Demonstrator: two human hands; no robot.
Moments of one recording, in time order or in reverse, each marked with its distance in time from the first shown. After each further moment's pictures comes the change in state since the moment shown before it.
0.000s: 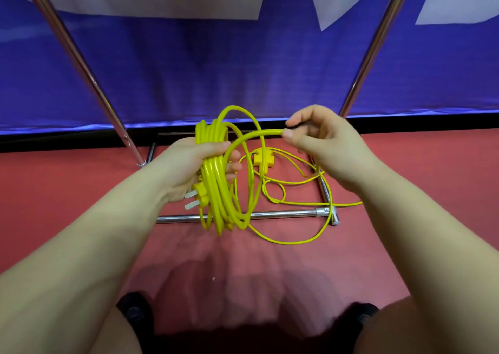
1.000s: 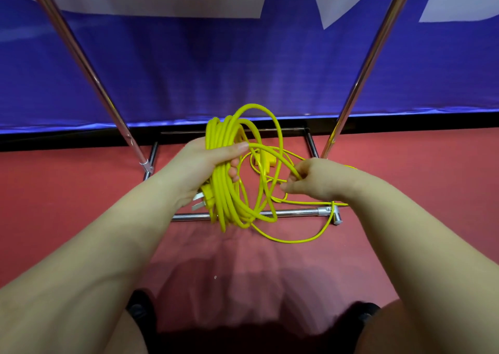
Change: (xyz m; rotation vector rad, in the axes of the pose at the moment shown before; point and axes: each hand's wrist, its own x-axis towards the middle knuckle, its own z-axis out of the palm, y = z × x) left_hand -0.010 -0.001 0.018 0.014 -0.068 0.150; right_hand -0.001 0.027 0.005 -0.880 -0.374 0.385
